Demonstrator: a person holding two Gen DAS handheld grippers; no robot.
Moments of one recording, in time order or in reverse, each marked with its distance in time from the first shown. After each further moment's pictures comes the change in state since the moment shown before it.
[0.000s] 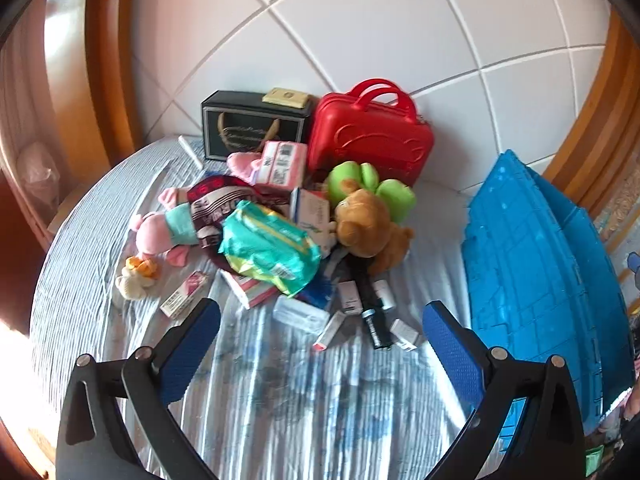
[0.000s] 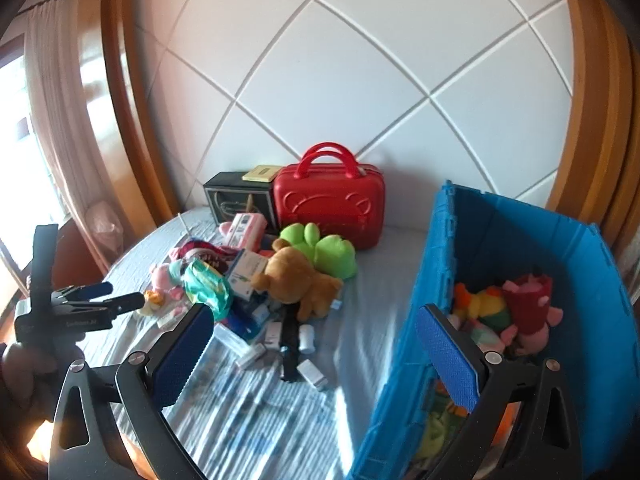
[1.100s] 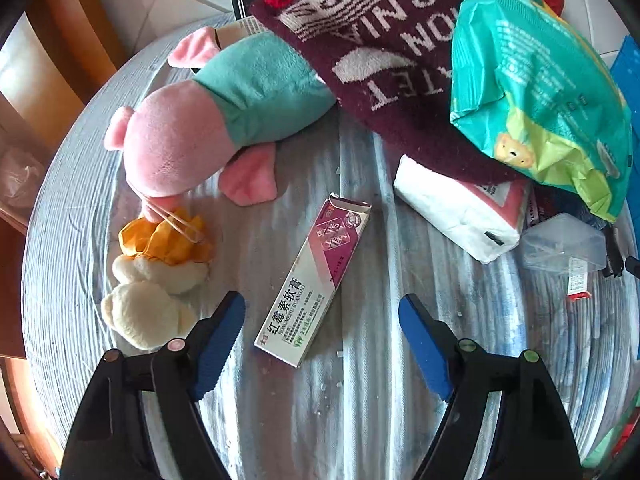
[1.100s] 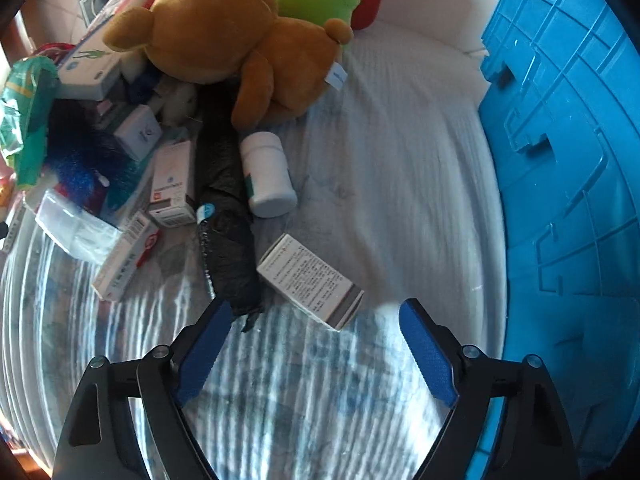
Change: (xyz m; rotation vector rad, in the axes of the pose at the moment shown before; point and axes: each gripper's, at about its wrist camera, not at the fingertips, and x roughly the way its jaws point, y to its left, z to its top) left arm 0.265 0.194 -0.032 0.230 0.348 0.124; right arm 0.321 0.021 -0.172 0.114 0.555 -0.317
